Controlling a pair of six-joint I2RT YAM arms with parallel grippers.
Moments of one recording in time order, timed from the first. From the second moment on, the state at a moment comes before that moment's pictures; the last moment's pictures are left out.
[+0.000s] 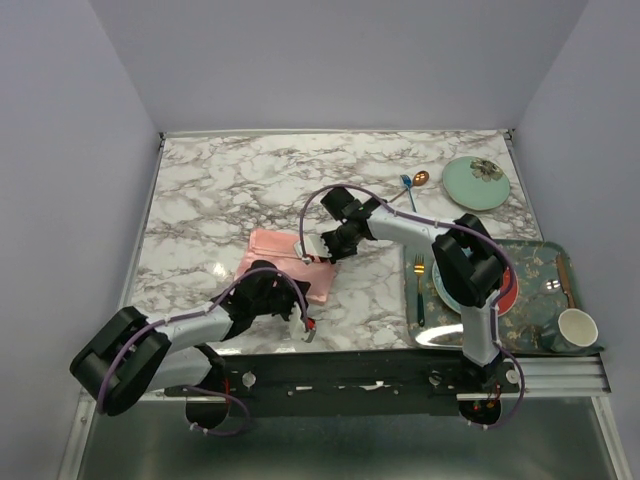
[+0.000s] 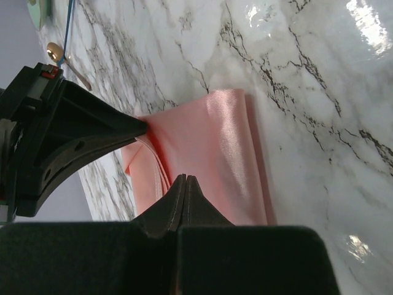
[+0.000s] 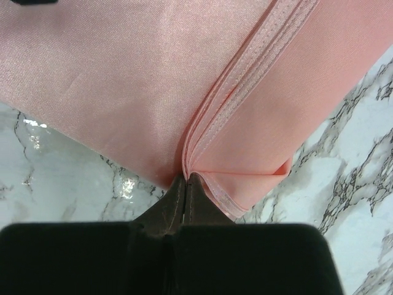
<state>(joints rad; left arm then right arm) -0.68 1.16 0.24 0.30 0.45 1.47 0.75 2.02 1.44 -0.63 -0.37 -1.27</state>
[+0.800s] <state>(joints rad) -0.73 1.26 0.25 0.40 0.35 1.47 0.74 2.02 1.57 -0.76 -0.47 -1.14</state>
